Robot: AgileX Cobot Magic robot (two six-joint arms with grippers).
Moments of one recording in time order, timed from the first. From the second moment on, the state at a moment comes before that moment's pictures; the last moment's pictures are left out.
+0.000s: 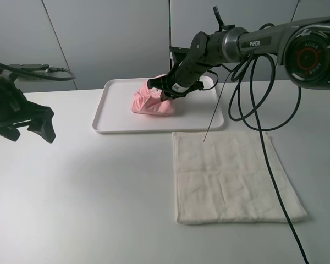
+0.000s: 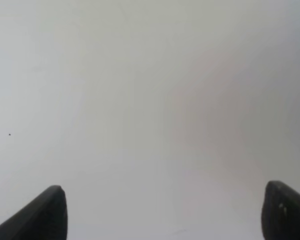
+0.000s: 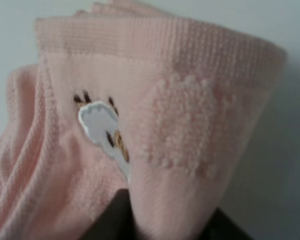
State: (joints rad) left arm -0.10 1.65 -1.01 -0.03 0.84 0.01; right arm 0.44 2.47 -1.91 0.39 0.56 -0.09
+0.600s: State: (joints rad) left arm -0.10 1.65 -1.01 -0.03 0.85 0.04; right arm 0.44 2.35 -1.91 0.17 0.74 -0.11
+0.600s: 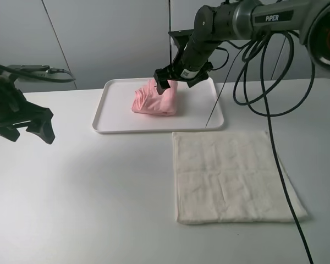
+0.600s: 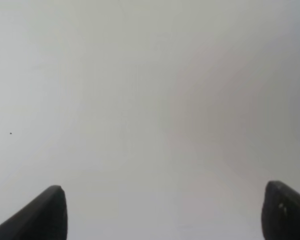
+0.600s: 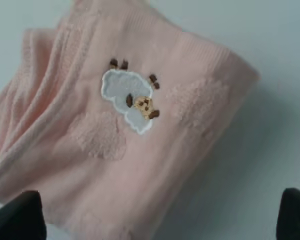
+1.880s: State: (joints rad) left arm -0.58 1.65 -1.01 0.02 0.81 0.21; right arm 0.44 1.40 -0.88 -0.13 0.90 -0.12
